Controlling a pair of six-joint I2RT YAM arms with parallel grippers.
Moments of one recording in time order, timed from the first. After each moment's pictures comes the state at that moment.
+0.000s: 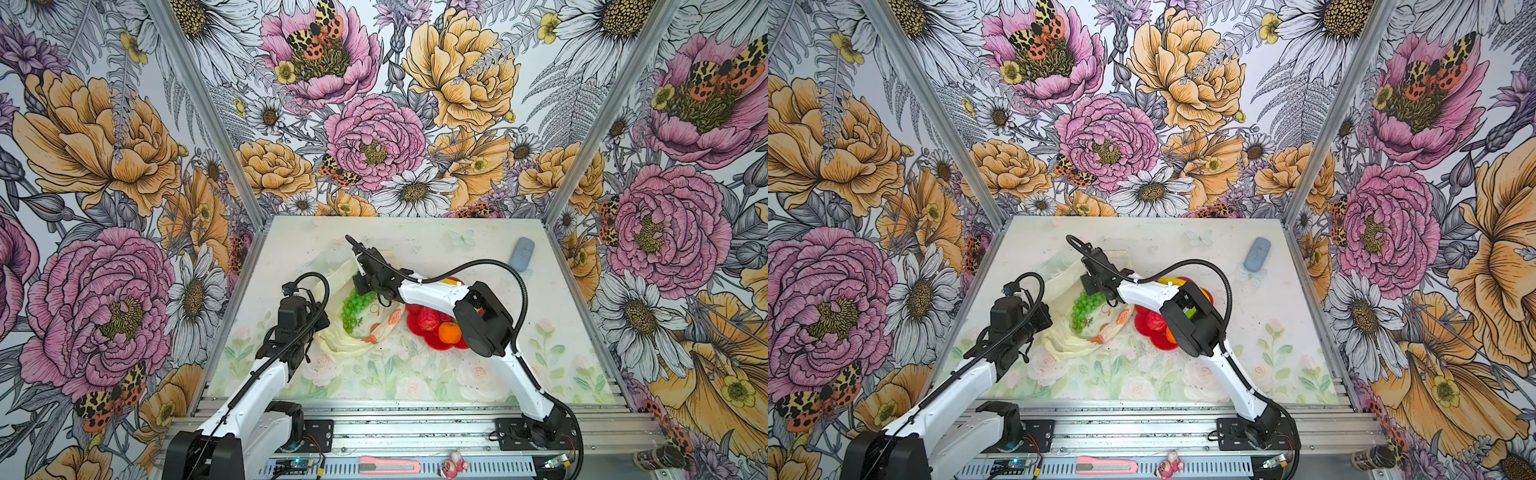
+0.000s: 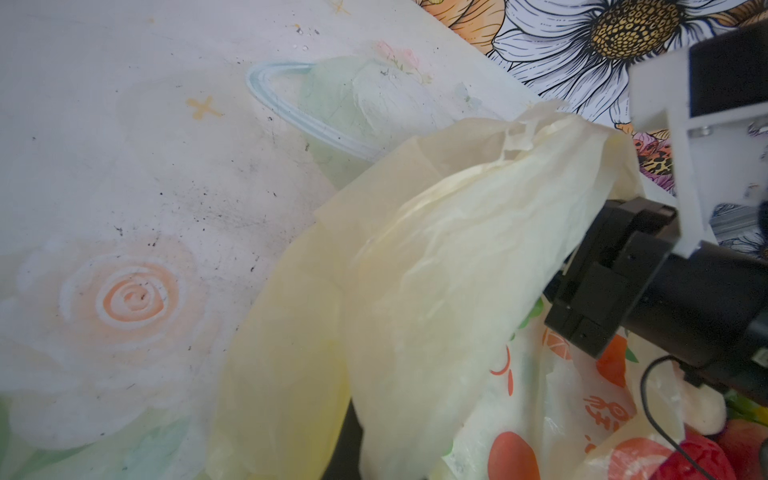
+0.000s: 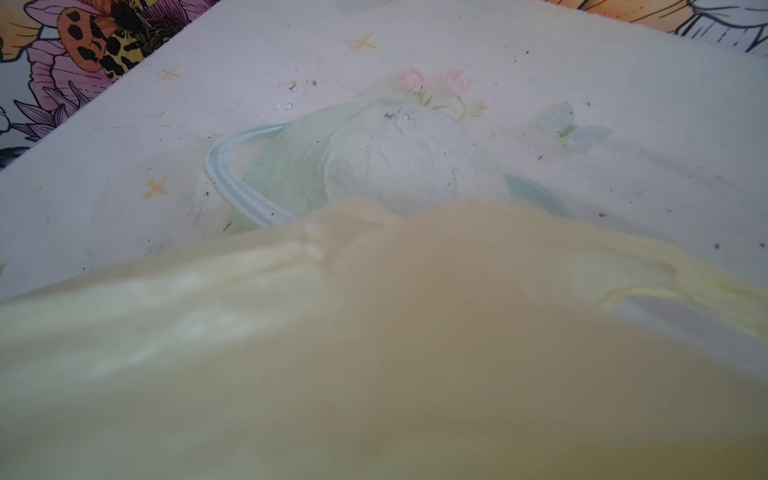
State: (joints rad) left arm -0.13 0.95 0.38 -0.02 -0.01 -0.53; right arm 0.83 2.38 1.88 -0.20 0.08 0.22
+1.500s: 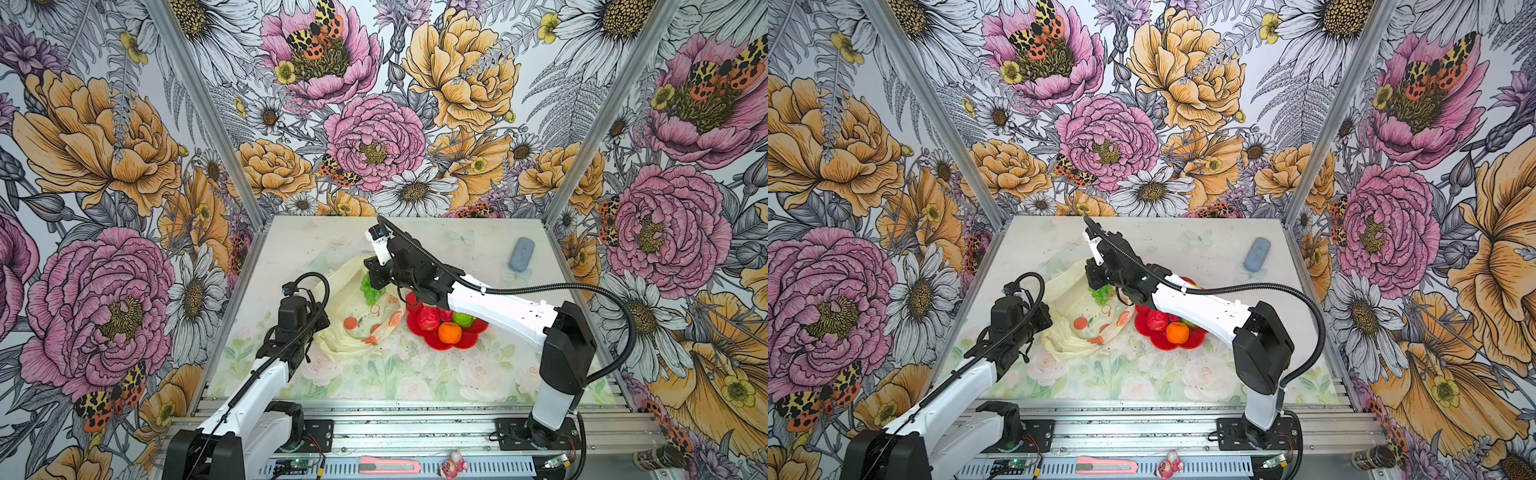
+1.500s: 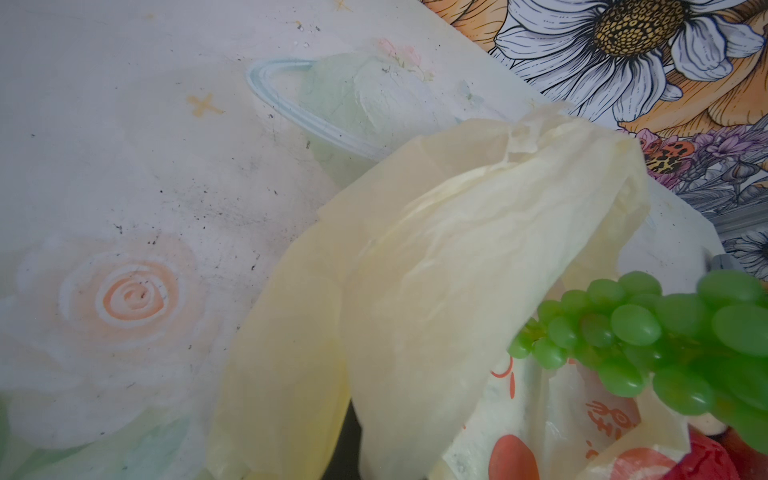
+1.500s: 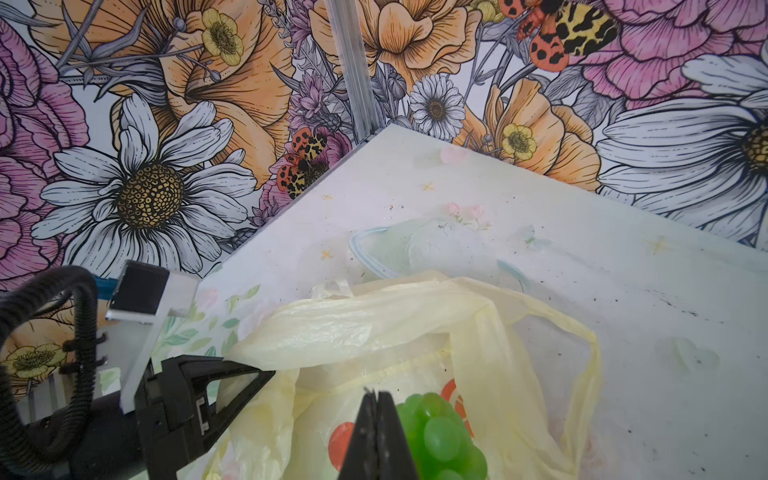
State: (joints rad) left arm -0.13 0.96 0.38 -0.02 -0.01 -0.53; right arm 0.87 1.77 1.53 -0.21 0.01 0.23
